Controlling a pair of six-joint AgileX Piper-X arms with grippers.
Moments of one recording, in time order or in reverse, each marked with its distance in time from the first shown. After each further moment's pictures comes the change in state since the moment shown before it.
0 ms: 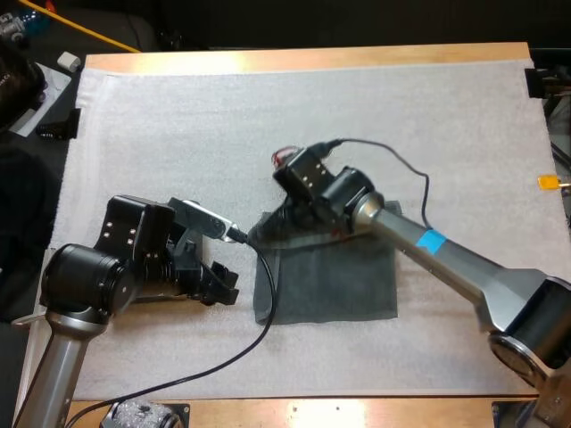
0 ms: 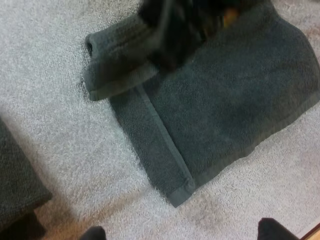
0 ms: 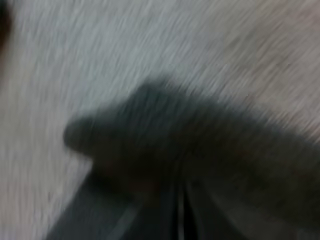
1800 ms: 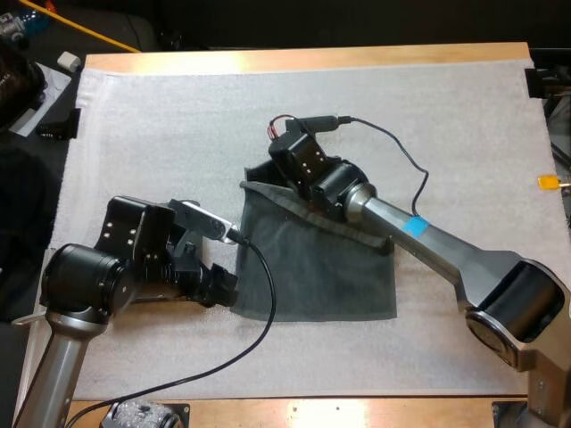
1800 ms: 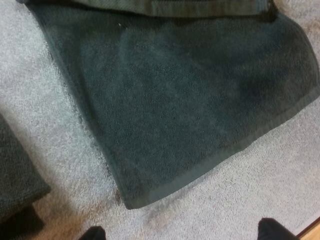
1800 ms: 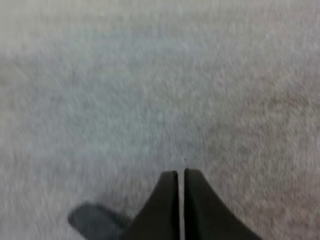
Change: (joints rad) left arm 0.000 -0.001 0.000 0.015 0.000 -0.002; right arm -0.054 0.120 -0.045 -0.417 0.230 0.182
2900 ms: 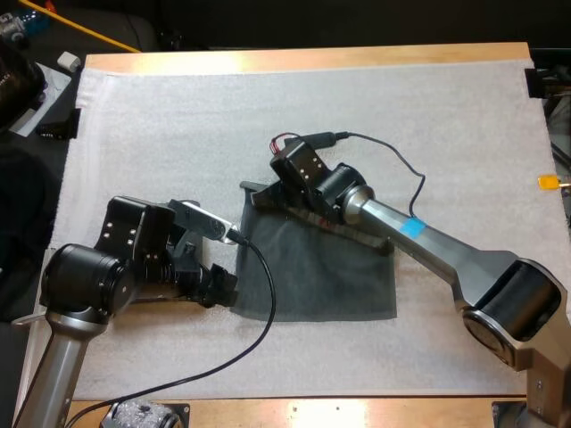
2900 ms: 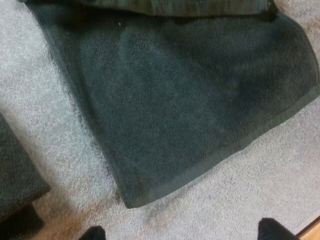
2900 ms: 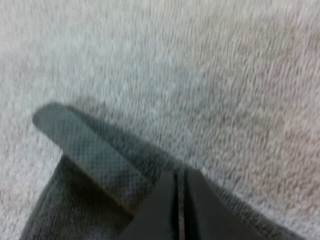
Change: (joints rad) left arm 0.000 0.000 0.000 0.002 0.000 0.000; right arm 0.004 0.008 0.008 0.189 -0.102 -0.025
